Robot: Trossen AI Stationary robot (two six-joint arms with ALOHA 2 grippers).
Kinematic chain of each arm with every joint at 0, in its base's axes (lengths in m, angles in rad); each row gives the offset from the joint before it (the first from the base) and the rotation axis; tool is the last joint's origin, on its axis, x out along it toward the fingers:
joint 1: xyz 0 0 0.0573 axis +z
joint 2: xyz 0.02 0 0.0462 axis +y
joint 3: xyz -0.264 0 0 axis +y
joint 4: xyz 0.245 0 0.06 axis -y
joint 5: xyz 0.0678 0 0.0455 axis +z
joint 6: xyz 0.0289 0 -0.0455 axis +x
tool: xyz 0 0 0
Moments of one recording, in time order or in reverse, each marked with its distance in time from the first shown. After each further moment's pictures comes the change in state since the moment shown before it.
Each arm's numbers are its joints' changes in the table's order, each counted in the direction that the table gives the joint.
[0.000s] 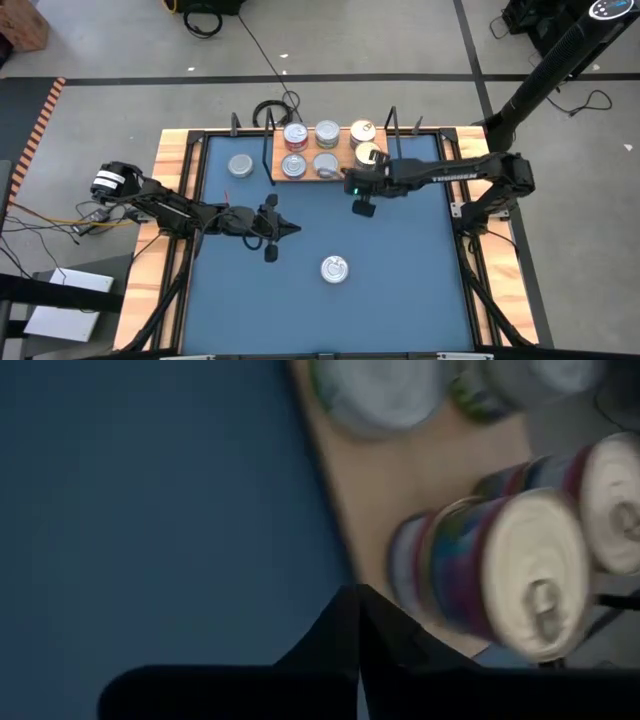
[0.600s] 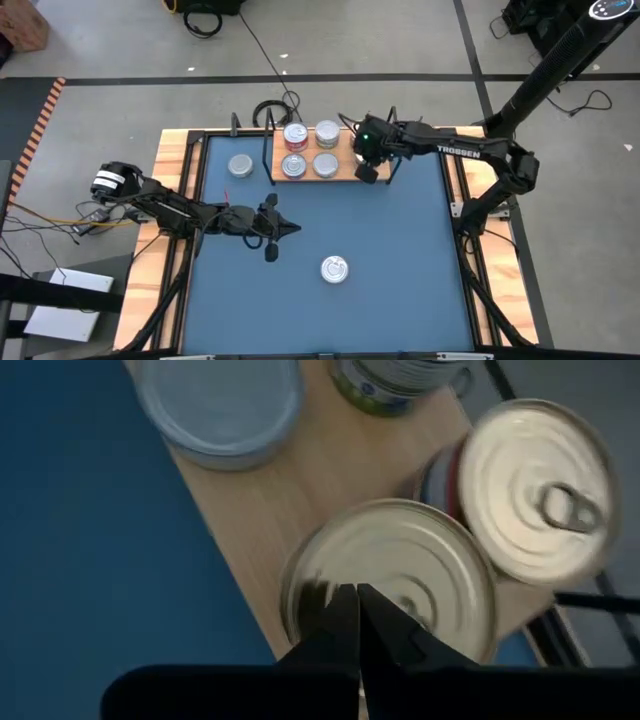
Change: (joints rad) left arm 0.008 0.000 0.000 0.000 -0.004 -0.026; right arm -0.375 -0.047 0.026 0.143 0.273 -0.180
